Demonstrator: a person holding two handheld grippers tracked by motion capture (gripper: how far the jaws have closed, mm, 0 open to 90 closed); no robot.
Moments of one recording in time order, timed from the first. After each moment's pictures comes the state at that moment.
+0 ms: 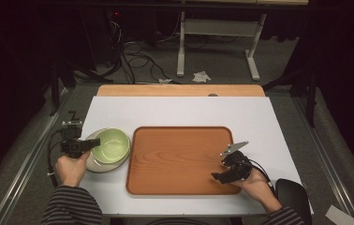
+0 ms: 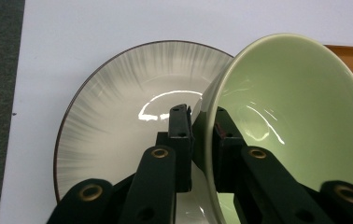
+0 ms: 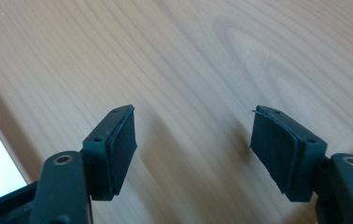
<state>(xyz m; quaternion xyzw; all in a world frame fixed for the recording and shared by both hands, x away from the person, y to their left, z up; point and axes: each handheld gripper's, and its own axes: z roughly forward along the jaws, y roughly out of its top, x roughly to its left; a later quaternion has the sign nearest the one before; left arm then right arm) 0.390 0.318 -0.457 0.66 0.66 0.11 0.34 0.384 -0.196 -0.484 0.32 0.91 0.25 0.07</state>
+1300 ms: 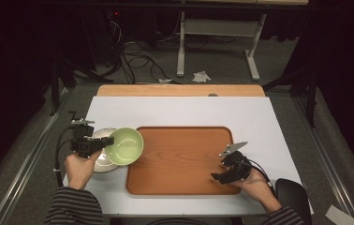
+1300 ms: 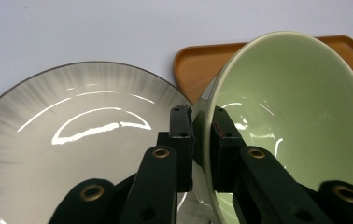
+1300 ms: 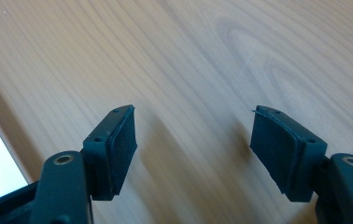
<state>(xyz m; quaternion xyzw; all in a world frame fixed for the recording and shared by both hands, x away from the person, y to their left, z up) 0.385 0.278 -0.433 0.71 0.59 0.08 0.39 0.384 -0.194 -0.485 0.32 0.91 0.25 0.07</state>
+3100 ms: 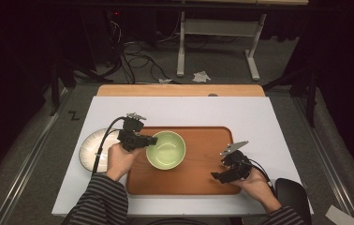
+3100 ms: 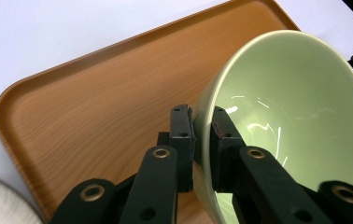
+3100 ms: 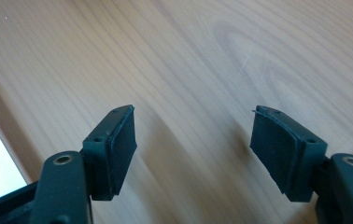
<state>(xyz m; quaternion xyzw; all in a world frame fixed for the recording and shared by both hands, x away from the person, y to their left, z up) 0.420 0.157 -0.424 0.80 0.47 0.02 0.37 0.385 -0.195 -0.484 0.32 0.91 0.25 0.07</state>
